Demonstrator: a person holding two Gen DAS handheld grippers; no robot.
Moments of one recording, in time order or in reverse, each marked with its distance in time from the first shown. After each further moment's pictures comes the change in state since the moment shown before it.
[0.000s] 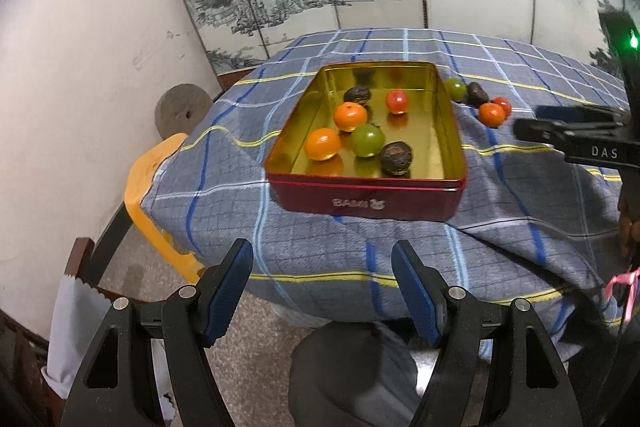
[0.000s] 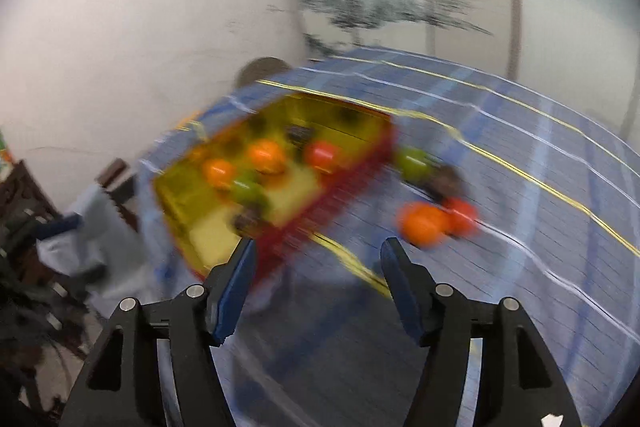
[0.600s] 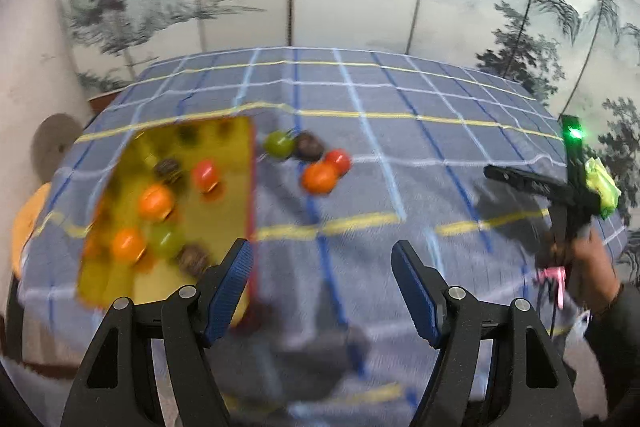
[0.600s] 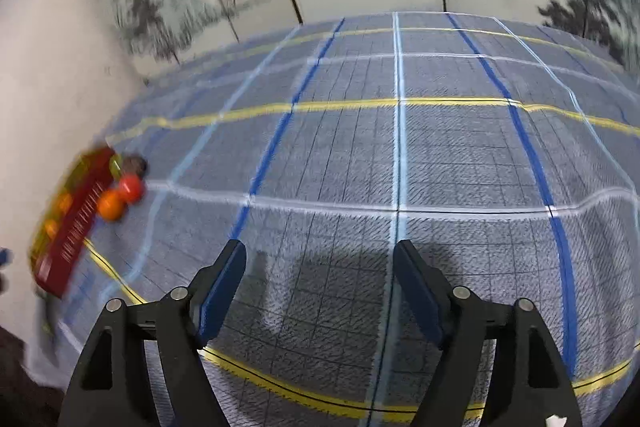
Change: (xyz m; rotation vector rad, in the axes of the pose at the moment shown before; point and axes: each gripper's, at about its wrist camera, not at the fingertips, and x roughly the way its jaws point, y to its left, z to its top) left arm 0.023 -0.103 0.100 0.125 -0.001 -0.468; right arm -0.084 -0.230 -0.095 0.487 -0.034 -0.274
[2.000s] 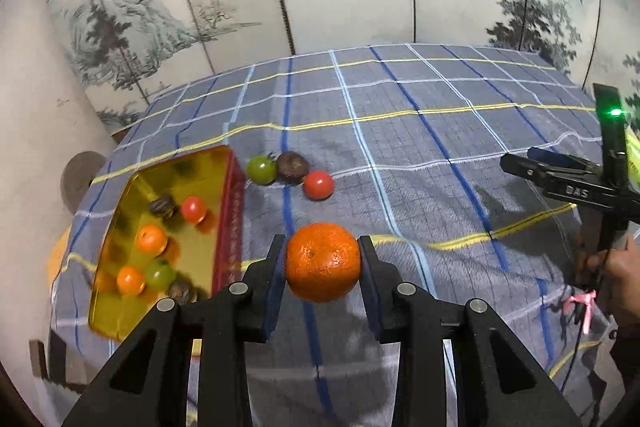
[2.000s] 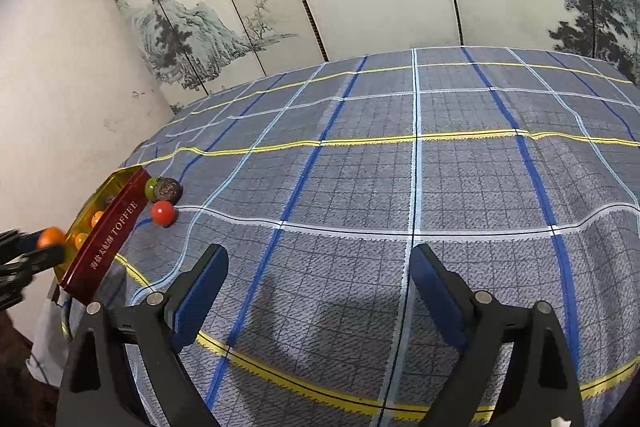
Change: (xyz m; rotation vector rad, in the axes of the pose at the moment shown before) left arm 0.008 -0.060 0.005 0.103 -0.004 0.174; right arm -0.018 0.011 -0.003 -0.042 -0.103 0.067
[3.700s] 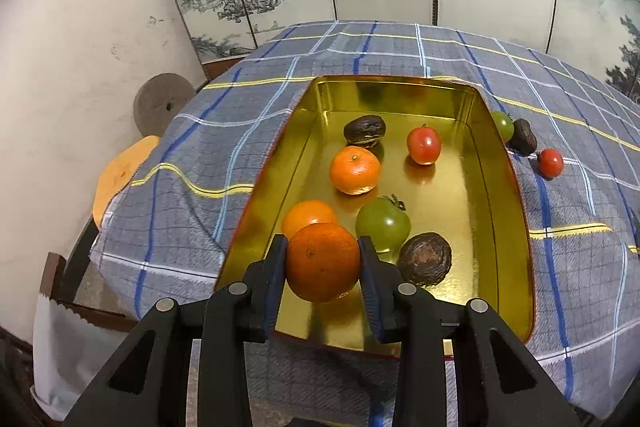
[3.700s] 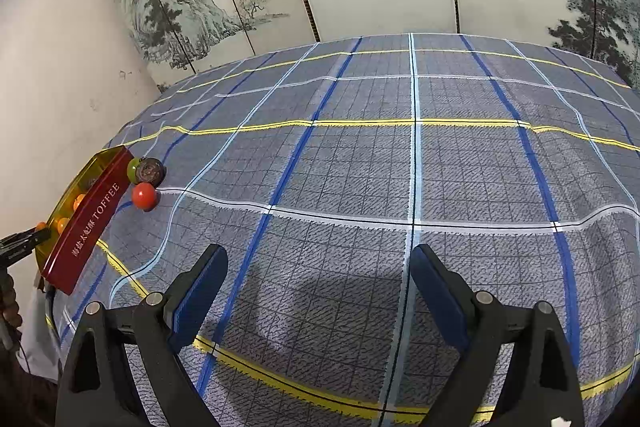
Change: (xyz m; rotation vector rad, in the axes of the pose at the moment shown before) left arm 0.054 0.182 -0.060 -0.271 0.087 0.242; right arm 0.014 0.007 -0.003 -0.026 0.062 -0.058
